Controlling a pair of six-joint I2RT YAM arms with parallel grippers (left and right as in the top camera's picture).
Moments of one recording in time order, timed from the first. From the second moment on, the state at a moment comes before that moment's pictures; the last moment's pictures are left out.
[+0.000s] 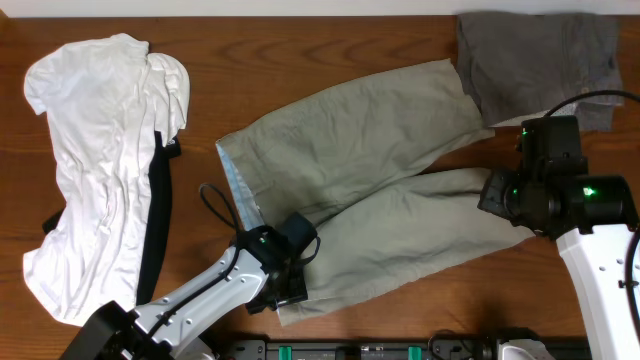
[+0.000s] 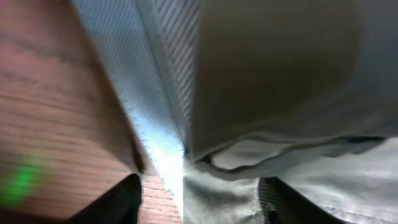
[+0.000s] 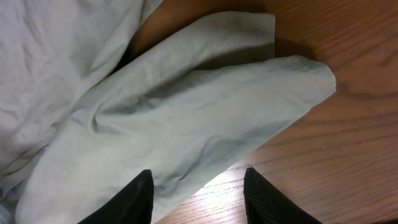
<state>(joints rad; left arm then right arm) -0.72 1.37 0.58 -0.83 0.16 -0.93 0.07 1.20 1.16 -1.19 0.02 0.46</state>
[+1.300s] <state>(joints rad) -0.12 1.29 0.65 -0.61 0.17 -0.71 0.19 1.29 0.92 -1.21 -0.11 0.58</state>
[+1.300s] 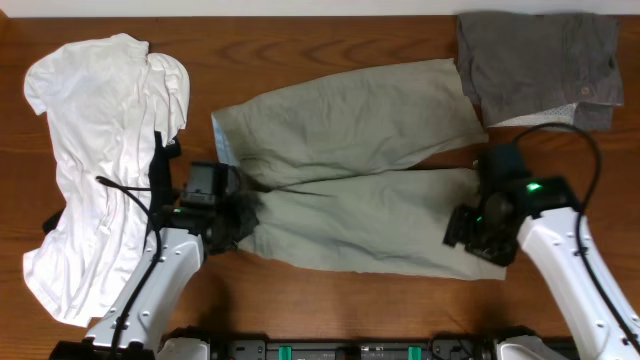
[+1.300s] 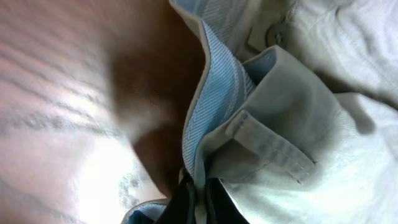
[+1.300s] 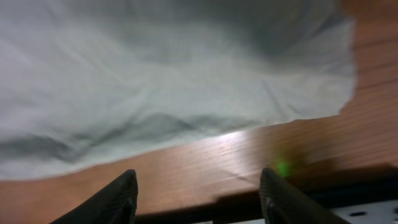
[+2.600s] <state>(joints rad) 0.10 1.29 0.65 -0.50 0.16 -0.63 0.36 1.51 0.67 -0.94 -0.12 0.79</state>
